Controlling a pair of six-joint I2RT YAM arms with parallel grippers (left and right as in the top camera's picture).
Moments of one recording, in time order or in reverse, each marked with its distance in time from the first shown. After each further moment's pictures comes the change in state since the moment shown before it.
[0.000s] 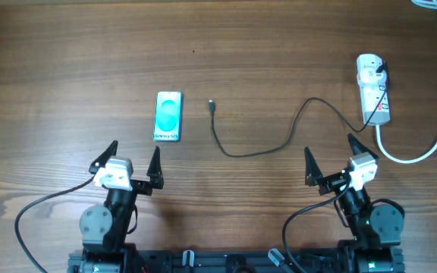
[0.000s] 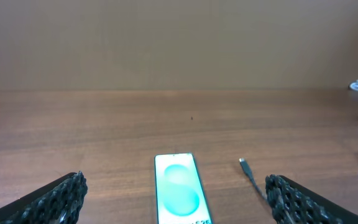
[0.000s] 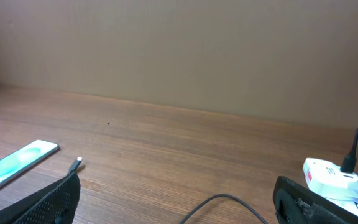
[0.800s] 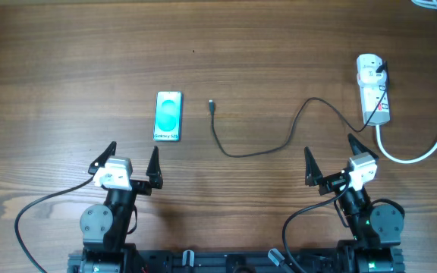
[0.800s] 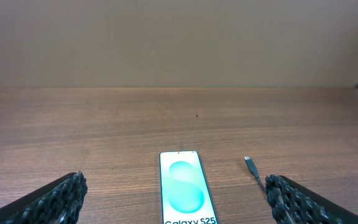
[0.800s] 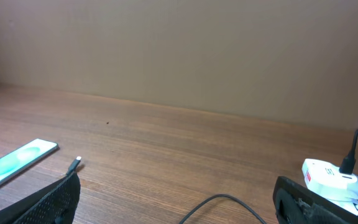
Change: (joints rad) left arm 0.000 0.000 0.001 -0.025 -0.024 0.000; right arm 0.000 0.000 0.000 0.000 0.000 -0.008
